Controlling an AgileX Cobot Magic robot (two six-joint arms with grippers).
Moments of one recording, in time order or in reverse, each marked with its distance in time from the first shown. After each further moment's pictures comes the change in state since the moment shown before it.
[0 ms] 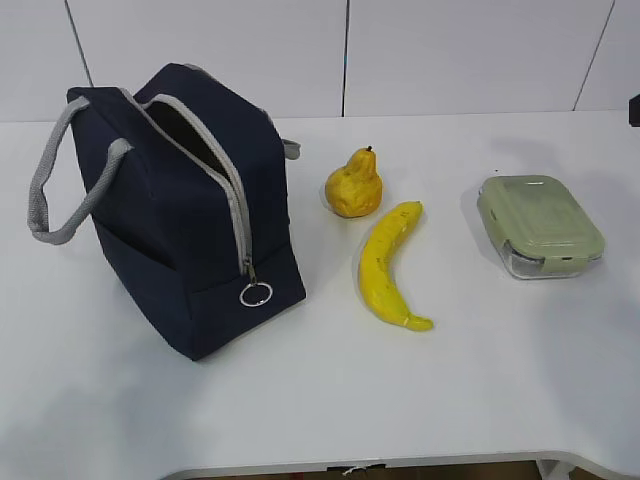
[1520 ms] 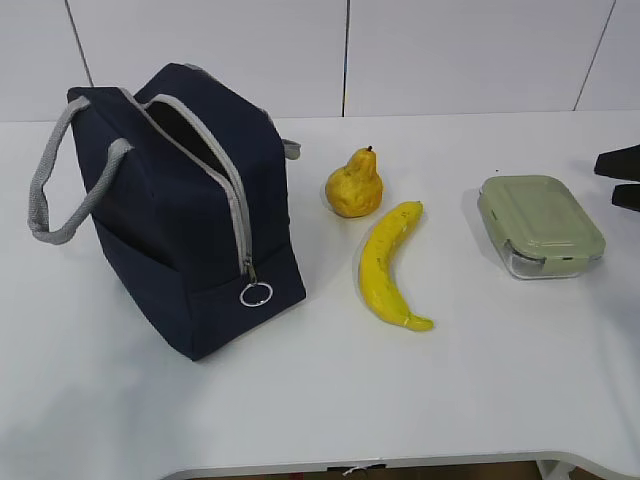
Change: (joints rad) left arm 0.000 0.000 0.000 0.000 0.000 0.000; right arm -0.128 0.512 -0.006 0.491 0.065 -0.419
